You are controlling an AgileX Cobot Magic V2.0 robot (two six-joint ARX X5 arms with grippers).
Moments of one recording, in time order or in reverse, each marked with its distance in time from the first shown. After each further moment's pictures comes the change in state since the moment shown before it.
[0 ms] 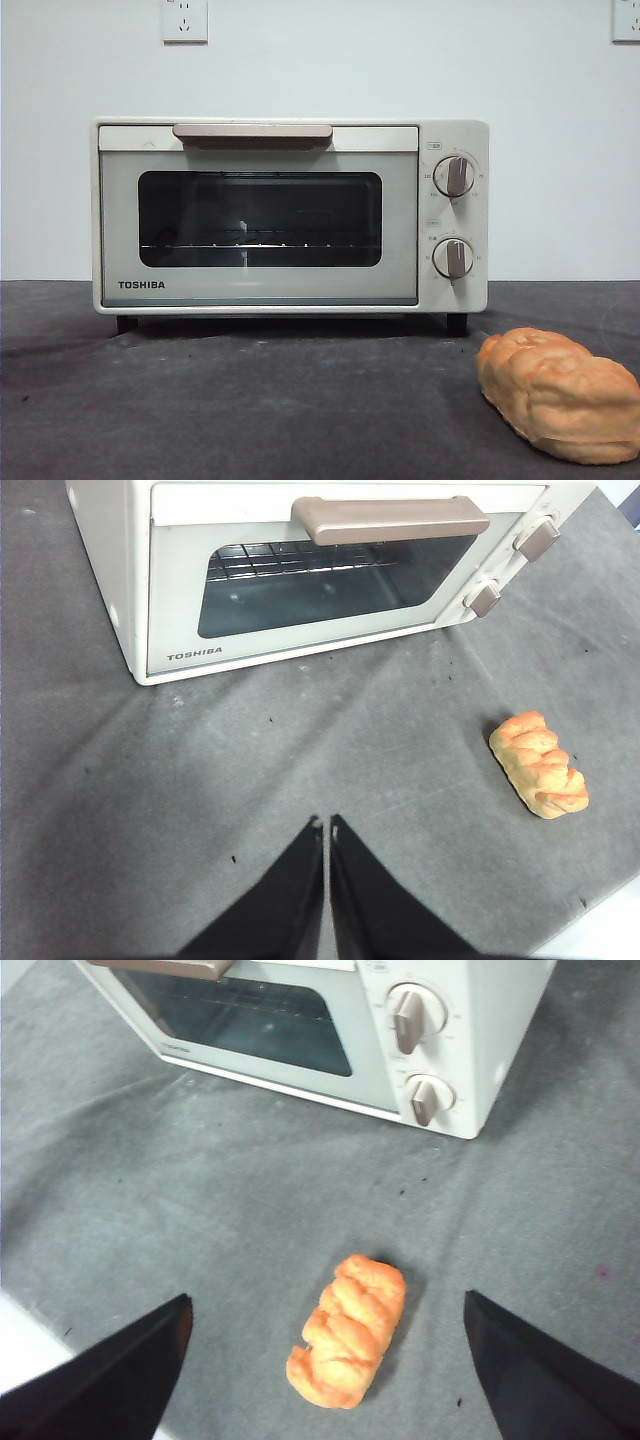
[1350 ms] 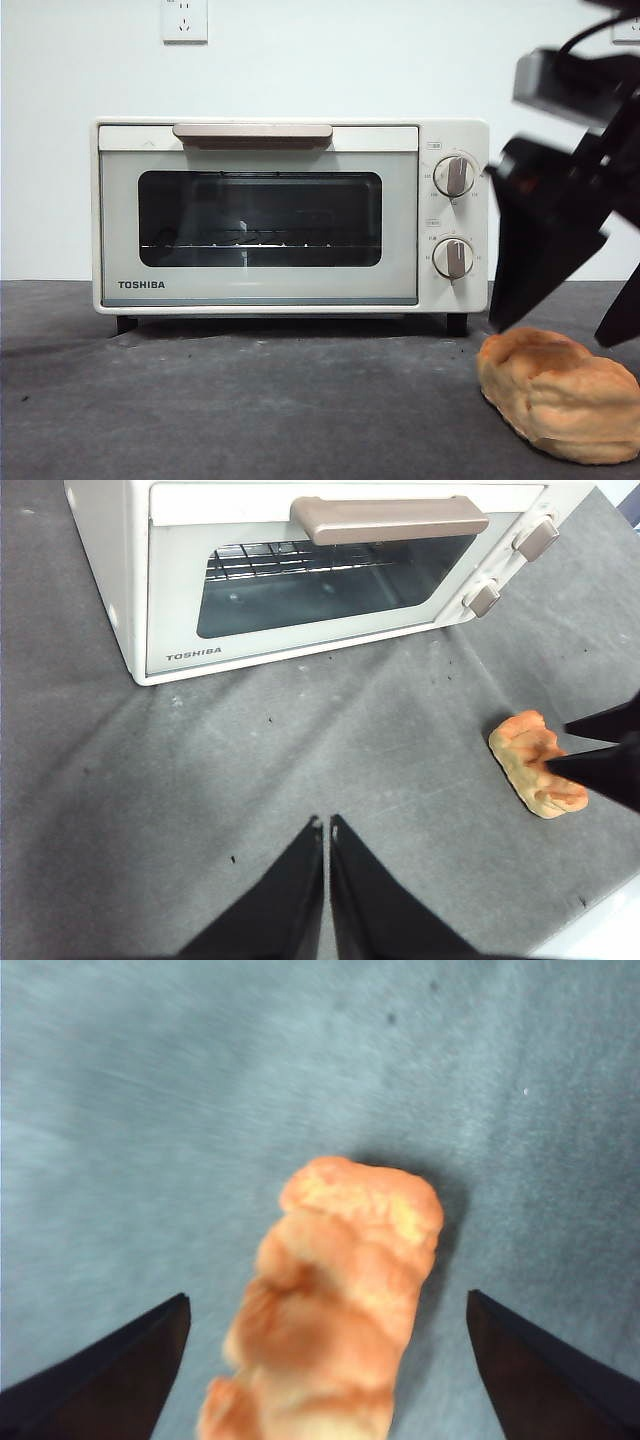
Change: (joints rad) left arm -0.002 0.000 0.000 0.000 0.000 0.000; right arm 0.538 0.356 -0.430 0.600 0.540 0.439
